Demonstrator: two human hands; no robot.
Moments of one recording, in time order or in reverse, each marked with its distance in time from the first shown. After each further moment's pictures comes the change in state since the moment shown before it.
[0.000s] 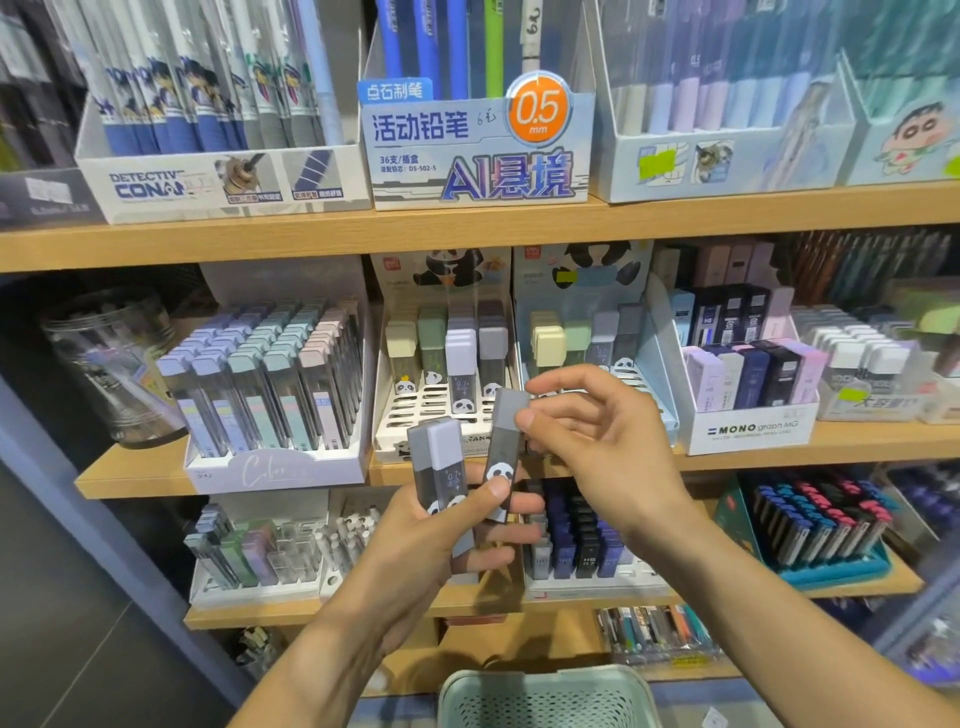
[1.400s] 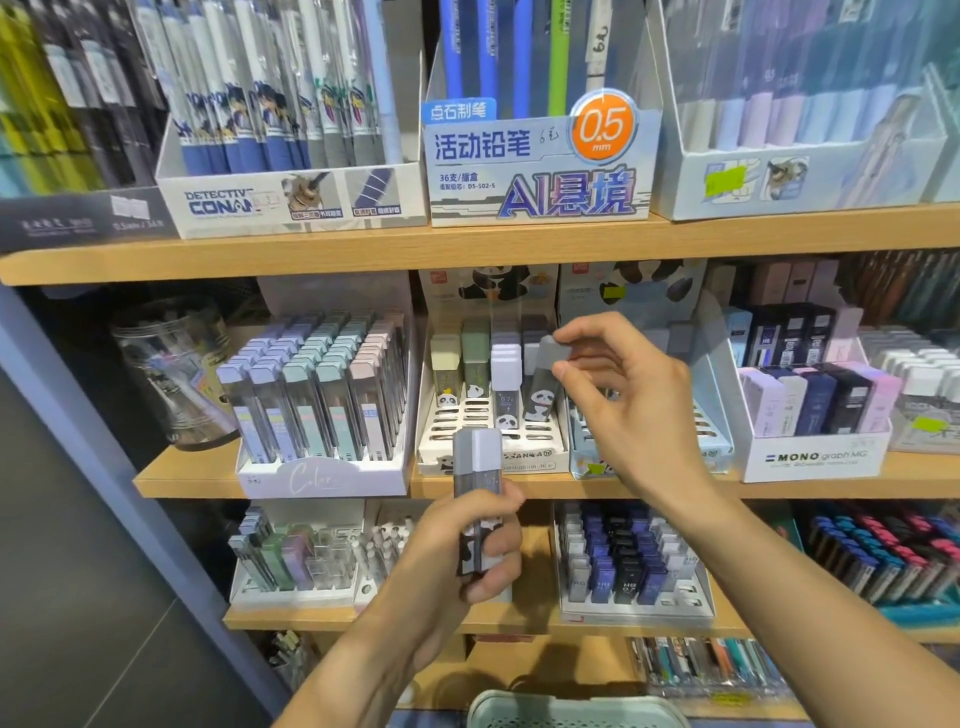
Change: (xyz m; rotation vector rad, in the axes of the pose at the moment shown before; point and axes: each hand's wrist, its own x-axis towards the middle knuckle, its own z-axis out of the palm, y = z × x) left_hand 0.007 -0.006 -0.023 -0.147 -0.113 0.025; right_hand 0.054 0.002 0.012 -0.339 0.102 -0.517
